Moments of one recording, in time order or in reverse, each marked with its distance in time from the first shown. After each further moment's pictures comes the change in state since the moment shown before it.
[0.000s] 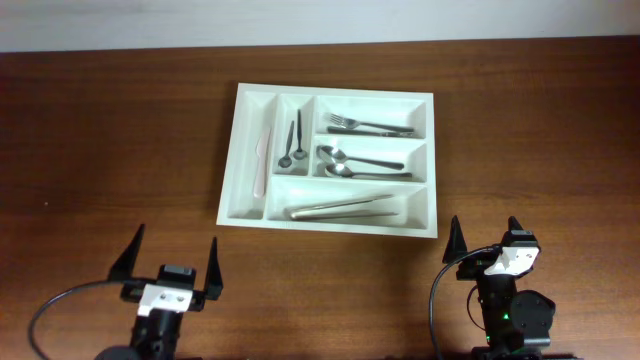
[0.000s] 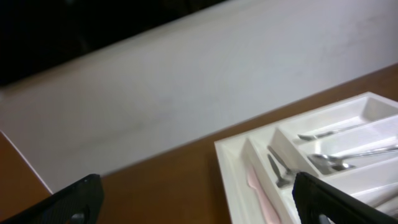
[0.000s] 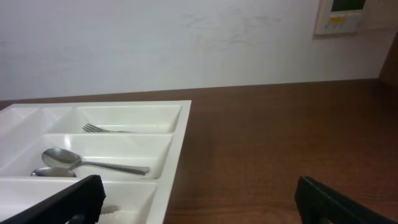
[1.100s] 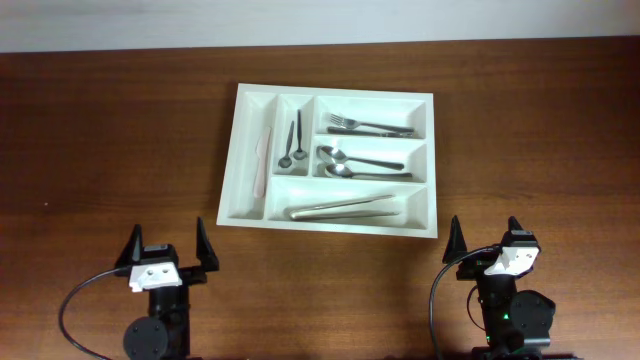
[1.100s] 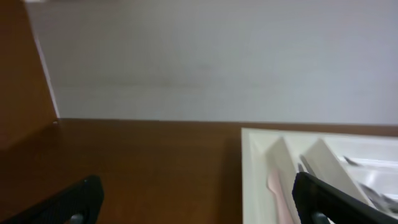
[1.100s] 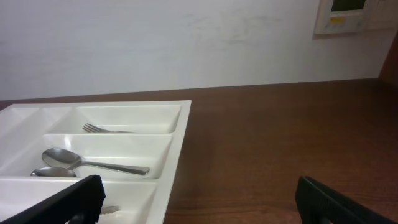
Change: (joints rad) left arm 0.000 -0.002 -0.372 0.398 -0.251 -0.300; right arm 0.000 0.000 0.000 0.000 0.000 0.000
